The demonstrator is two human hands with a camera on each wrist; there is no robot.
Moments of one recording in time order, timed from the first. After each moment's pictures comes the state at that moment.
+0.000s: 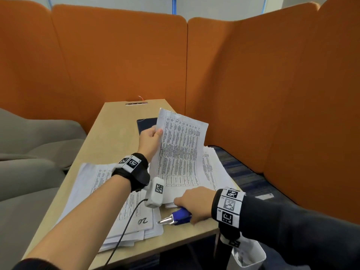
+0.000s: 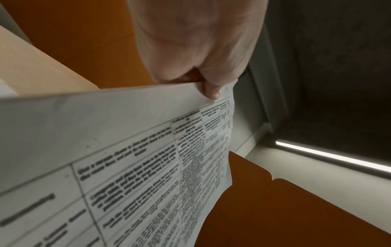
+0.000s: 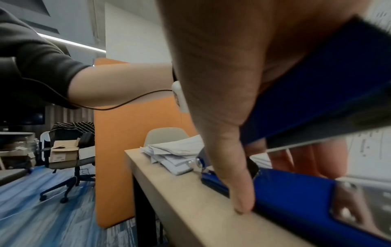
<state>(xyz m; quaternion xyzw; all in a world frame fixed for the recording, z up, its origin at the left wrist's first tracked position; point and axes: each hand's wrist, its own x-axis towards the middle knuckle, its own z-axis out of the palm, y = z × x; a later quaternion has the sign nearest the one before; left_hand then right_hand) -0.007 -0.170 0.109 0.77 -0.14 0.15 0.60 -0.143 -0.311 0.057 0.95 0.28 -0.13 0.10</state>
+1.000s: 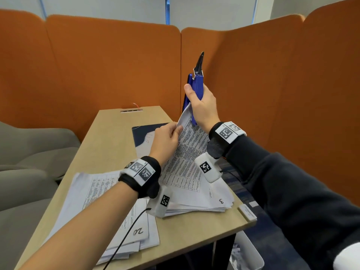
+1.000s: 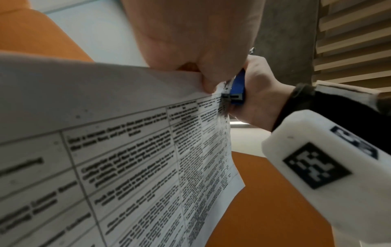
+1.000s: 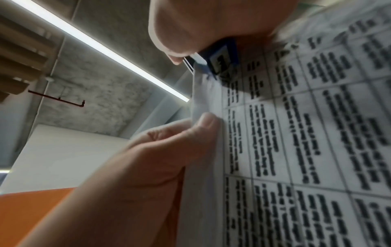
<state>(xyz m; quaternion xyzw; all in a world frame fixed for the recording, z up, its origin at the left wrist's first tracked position) -0.040 -0.213 0.148 0.79 -0.29 0.26 0.47 -0.051 -0.342 0.226 0.75 0.10 0.39 -0.53</state>
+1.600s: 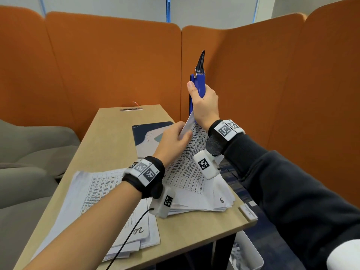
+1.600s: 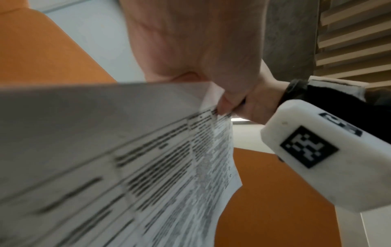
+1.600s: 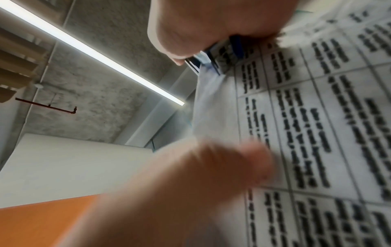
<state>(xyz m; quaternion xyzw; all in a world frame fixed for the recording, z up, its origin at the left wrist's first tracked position) -0.050 -0.222 0.146 0.82 -0.31 0.21 0.44 -0.045 -0.340 0.227 0.75 0.07 0.43 -0.50</state>
